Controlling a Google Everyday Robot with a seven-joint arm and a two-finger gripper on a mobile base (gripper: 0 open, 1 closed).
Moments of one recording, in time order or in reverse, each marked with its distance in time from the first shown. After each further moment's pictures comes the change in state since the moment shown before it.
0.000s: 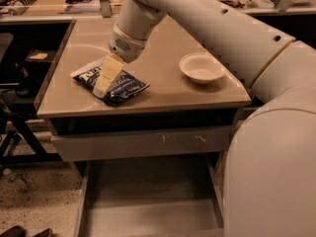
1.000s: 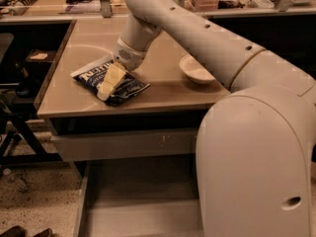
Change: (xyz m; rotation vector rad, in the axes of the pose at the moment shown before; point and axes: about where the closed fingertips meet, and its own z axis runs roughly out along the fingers) arm 0.008 -0.039 0.049 -0.049 0.016 0.082
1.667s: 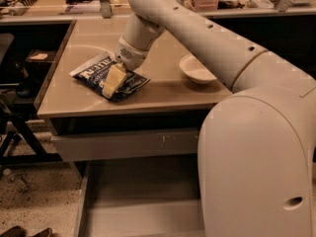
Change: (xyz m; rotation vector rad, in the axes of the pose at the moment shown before) arm 0.001 0.002 -0.001 -0.022 -0.009 0.010
